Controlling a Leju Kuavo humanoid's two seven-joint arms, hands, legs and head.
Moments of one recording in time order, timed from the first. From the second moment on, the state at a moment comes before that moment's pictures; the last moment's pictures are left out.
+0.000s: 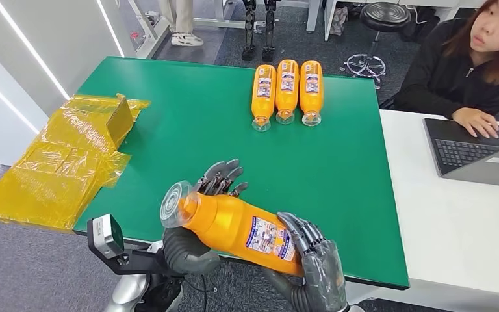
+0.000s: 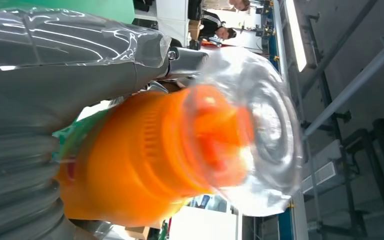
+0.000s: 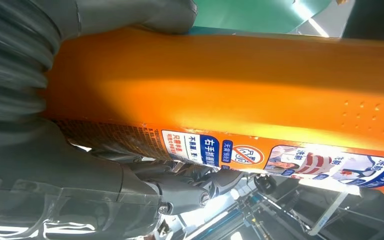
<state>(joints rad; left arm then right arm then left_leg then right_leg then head) -0.07 -0.05 -0.49 -1.54 0.38 -0.43 -0.40 0.00 -0.23 0.63 -1.74 1.06 -0.58 -0.20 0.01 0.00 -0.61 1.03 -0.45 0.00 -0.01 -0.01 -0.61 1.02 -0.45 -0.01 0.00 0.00</state>
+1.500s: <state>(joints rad) -0.10 -0.04 -0.49 -1.54 0.29 -0.32 -0.40 0.05 -0.22 0.62 -1.75 1.06 -0.62 -0.20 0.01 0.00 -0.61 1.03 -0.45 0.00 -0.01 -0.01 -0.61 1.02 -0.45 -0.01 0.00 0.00</state>
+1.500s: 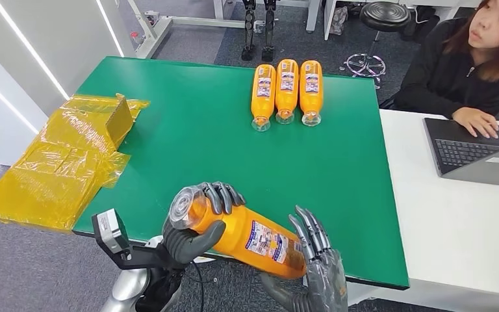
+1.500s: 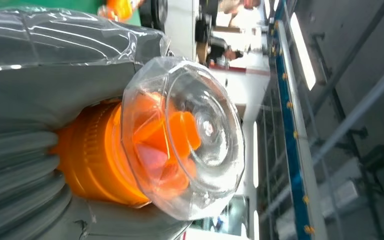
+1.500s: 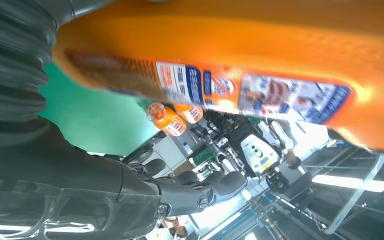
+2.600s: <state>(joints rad) -0.67 0.06 -0.56 -0.62 -1.11 0.34 -0.16 -0.08 -0.22 0.63 -1.67 0.88 -0.68 -0.25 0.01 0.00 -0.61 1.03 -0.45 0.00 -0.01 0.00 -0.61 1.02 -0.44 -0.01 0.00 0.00</state>
